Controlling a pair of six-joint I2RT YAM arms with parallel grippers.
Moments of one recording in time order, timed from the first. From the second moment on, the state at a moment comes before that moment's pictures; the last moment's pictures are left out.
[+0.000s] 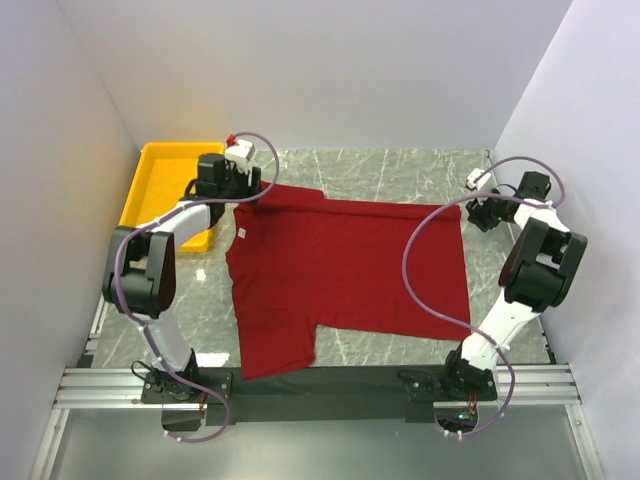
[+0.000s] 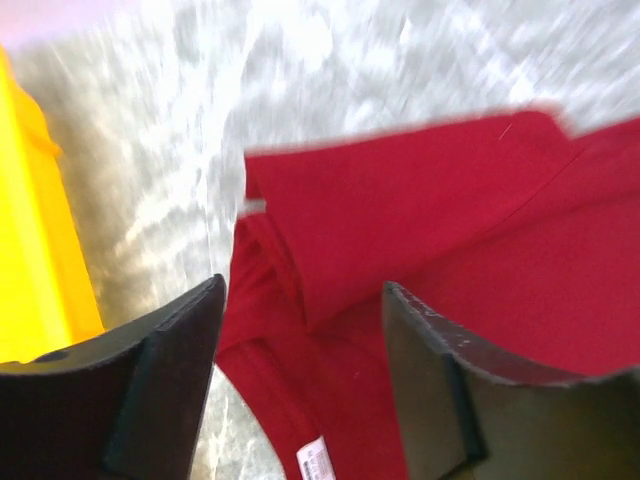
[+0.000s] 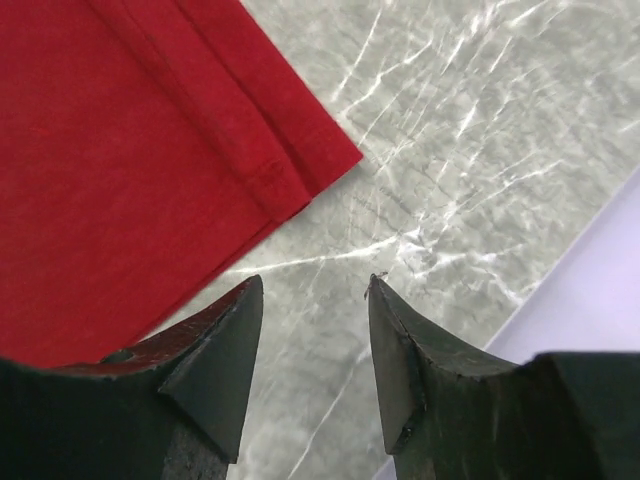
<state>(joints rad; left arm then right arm) -0.17 1.81 1.17 0.16 0.21 0.10 -0.45 1.91 1.31 -0.38 -0.68 -1.18</state>
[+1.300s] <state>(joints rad) -0.17 2.36 1.91 -0.31 0.07 -0.39 -0.40 1.84 1.35 -0.73 -0.77 -0.69</state>
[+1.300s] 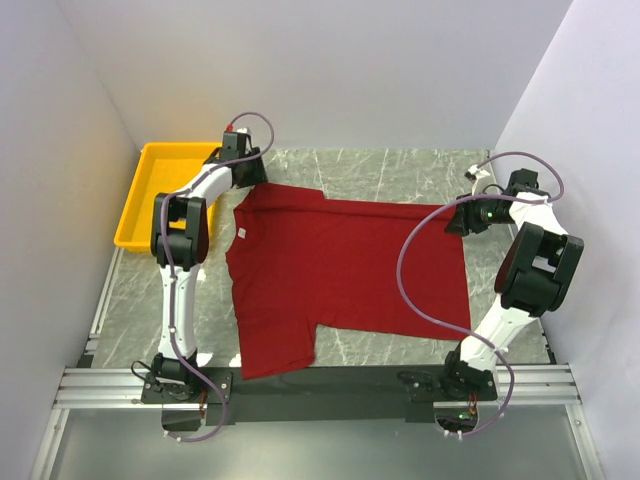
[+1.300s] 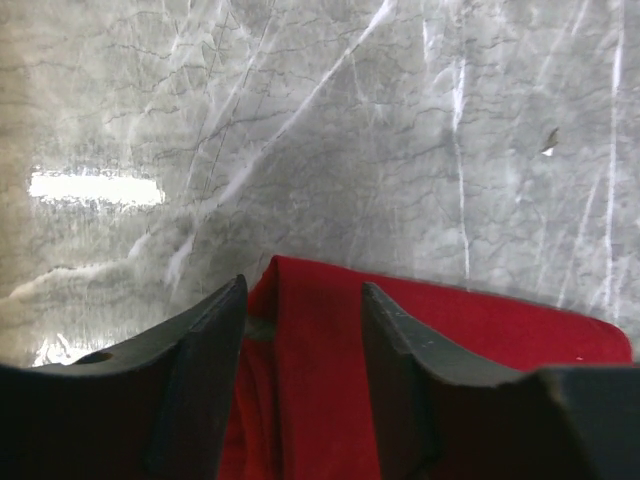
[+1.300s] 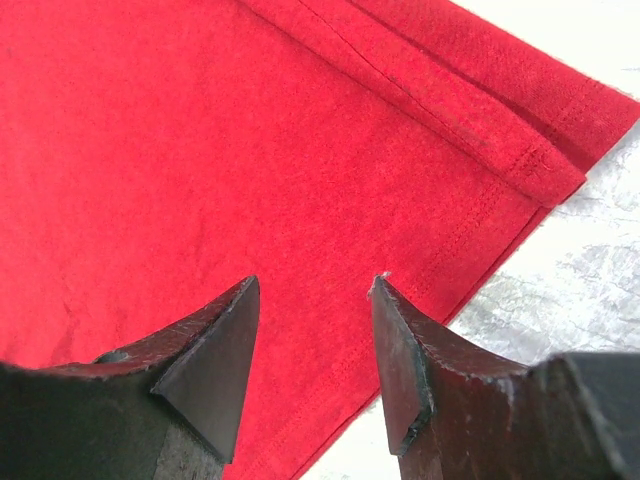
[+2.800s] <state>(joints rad) -0.17 2.00 1.50 0.03 0.33 -0.18 -0.40 1.83 1.33 -0.77 -0.76 -0.69</state>
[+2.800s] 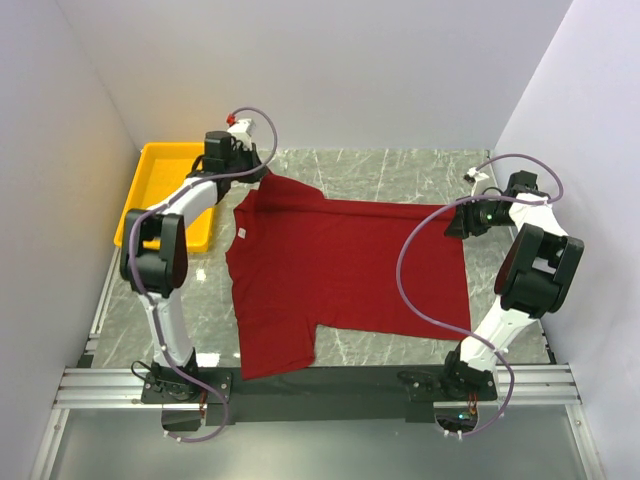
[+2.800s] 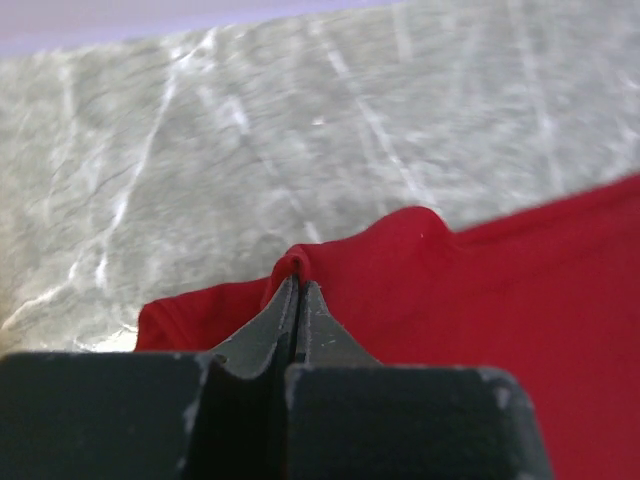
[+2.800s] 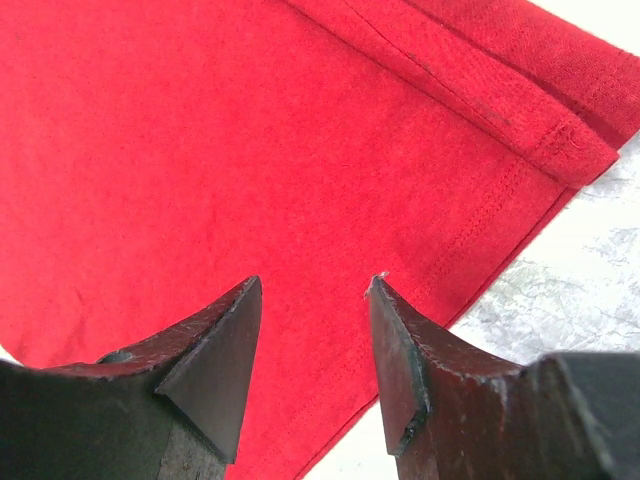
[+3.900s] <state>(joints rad) -0.15 1.78 1.17 -0.12 0.64 0.29 -0.40 1.73 1.29 -0.80 -0.77 -0.71</state>
